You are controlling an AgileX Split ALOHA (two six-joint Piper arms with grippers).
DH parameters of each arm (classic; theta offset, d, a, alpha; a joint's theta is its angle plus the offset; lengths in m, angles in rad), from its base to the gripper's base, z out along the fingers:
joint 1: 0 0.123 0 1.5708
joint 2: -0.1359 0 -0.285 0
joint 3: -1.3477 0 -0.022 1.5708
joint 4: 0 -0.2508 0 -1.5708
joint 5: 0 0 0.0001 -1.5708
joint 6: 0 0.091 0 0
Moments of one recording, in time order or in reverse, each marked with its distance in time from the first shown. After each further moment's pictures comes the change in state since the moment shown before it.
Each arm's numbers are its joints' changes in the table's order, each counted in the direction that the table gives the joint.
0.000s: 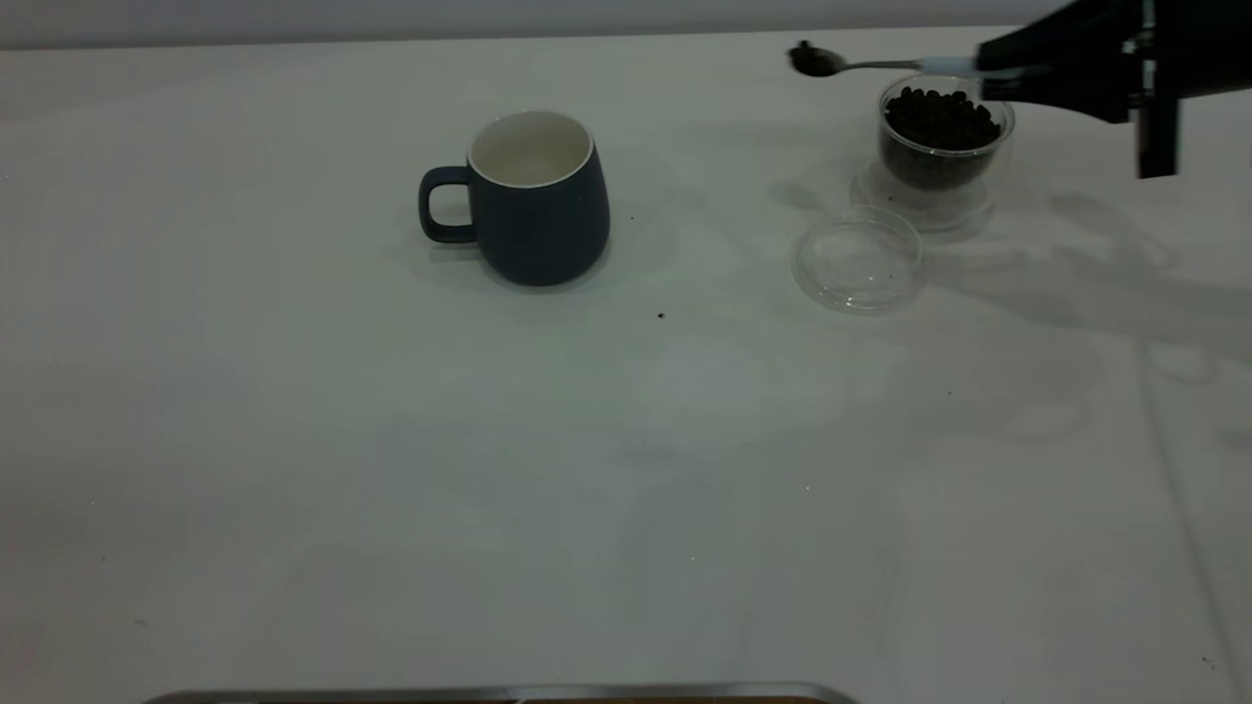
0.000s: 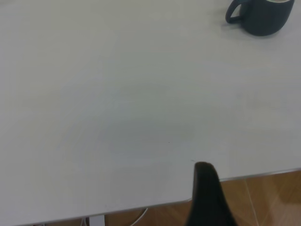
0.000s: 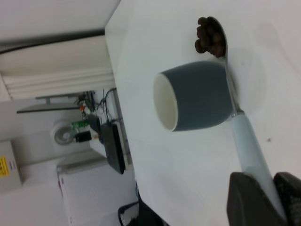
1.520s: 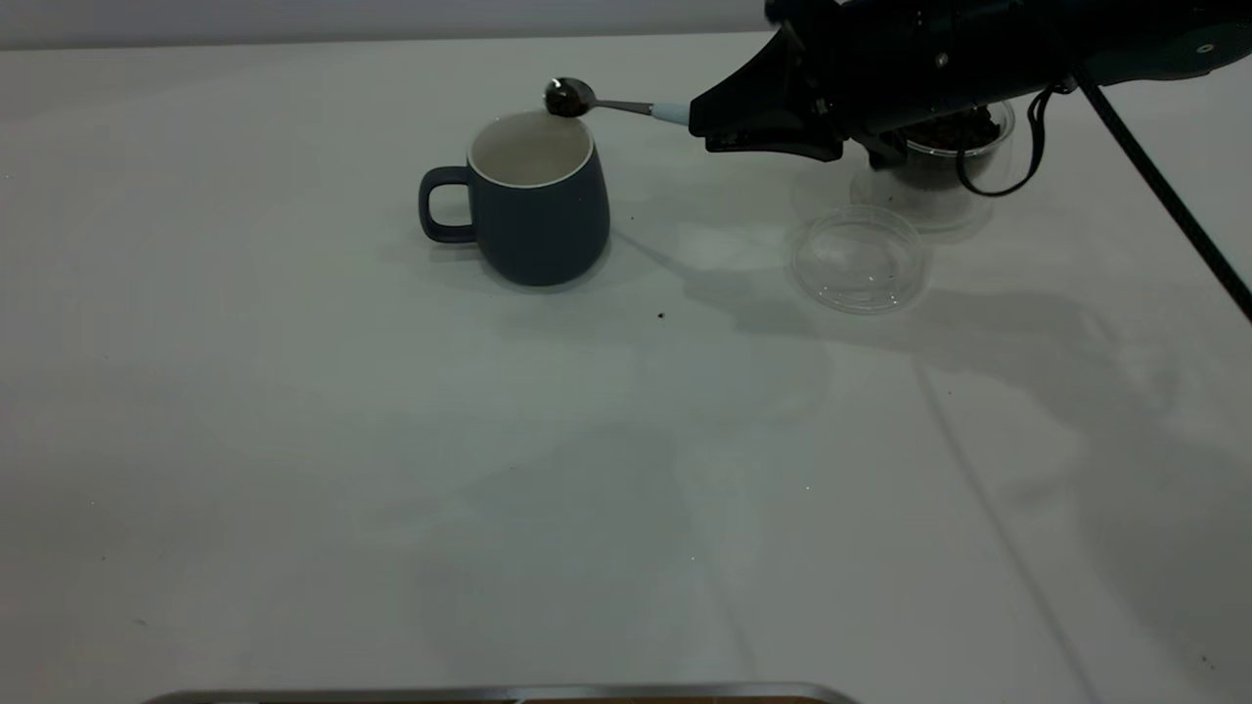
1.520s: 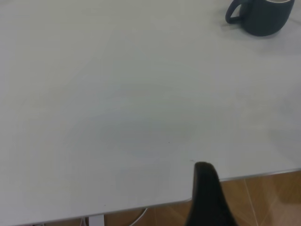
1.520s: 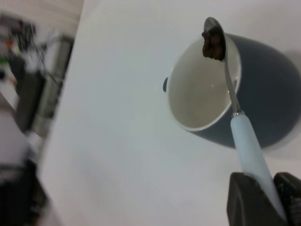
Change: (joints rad) left arm 0.000 0.000 0.000 0.000 0.000 -0.003; right arm 0.411 0.000 0.002 -0.290 0.295 -0.576
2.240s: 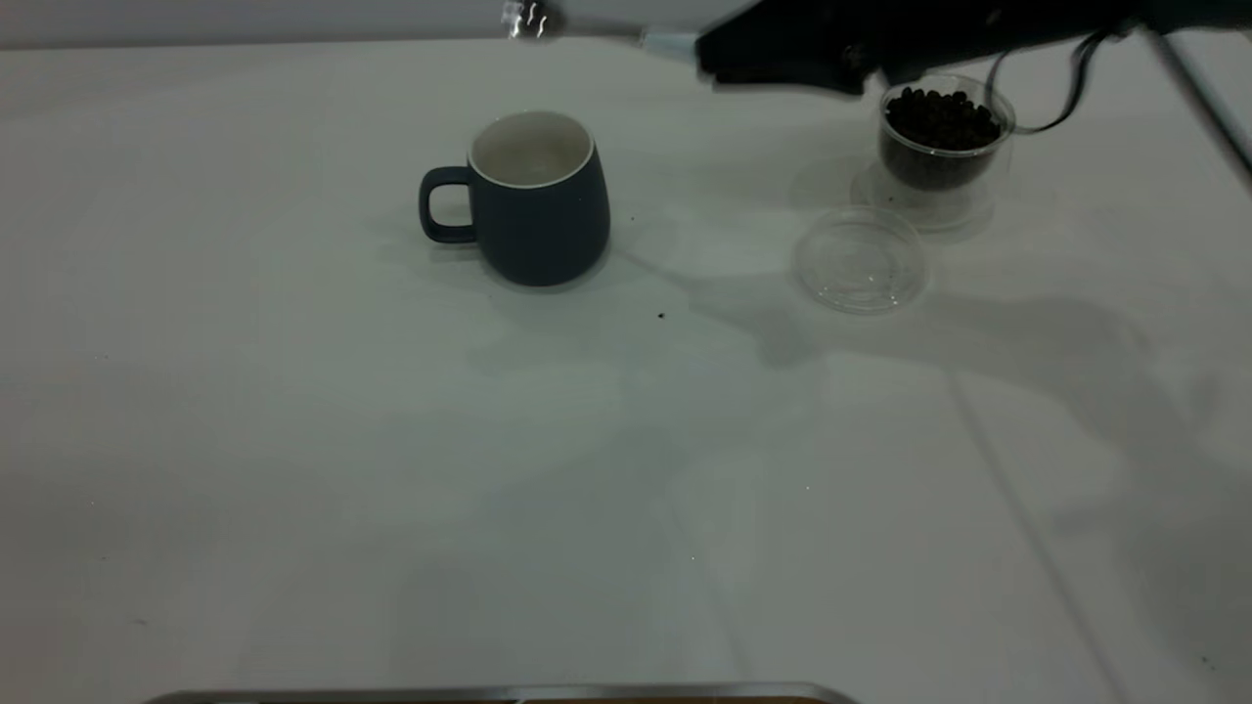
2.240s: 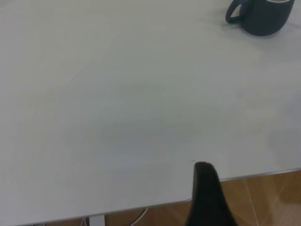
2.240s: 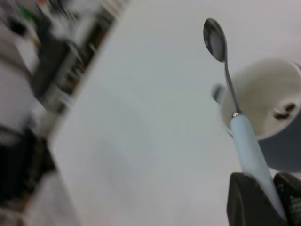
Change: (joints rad) left arm 0.000 0.000 0.000 0.000 0.000 0.003; right arm -0.052 0.125 -0.095 0.015 -0.132 -0.104
